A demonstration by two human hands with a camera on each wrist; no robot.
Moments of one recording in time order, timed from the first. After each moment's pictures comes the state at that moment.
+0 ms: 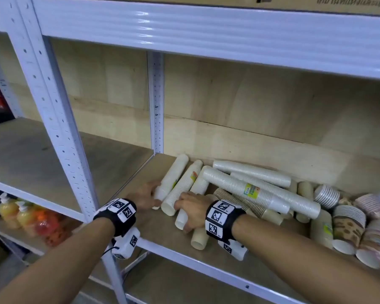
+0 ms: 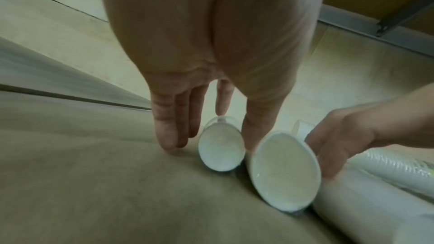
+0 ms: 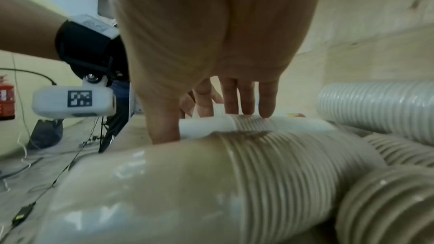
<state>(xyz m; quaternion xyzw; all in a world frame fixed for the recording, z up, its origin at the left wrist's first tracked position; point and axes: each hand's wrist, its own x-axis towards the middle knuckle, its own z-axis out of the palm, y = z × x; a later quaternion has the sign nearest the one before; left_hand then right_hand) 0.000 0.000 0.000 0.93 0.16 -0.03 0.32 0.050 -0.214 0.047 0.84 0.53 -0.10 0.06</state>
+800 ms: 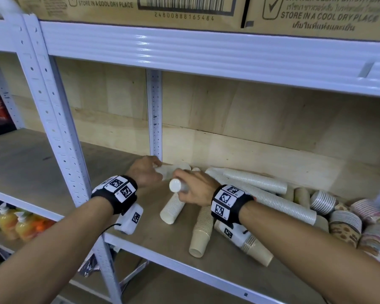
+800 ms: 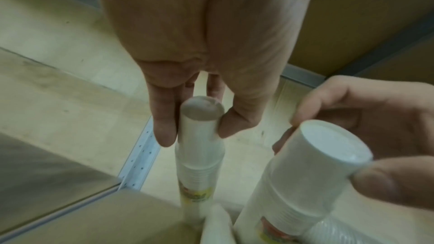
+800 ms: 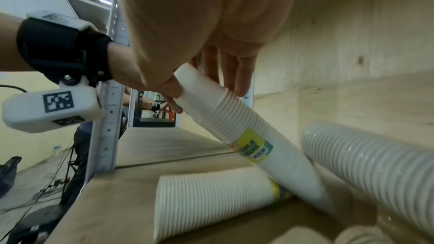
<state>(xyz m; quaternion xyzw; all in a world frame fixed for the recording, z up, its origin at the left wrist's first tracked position) 0.010 -0.016 0.118 0.94 0.19 0.10 0.27 0.063 -0.221 0.119 0.83 0.54 0.03 -0.15</state>
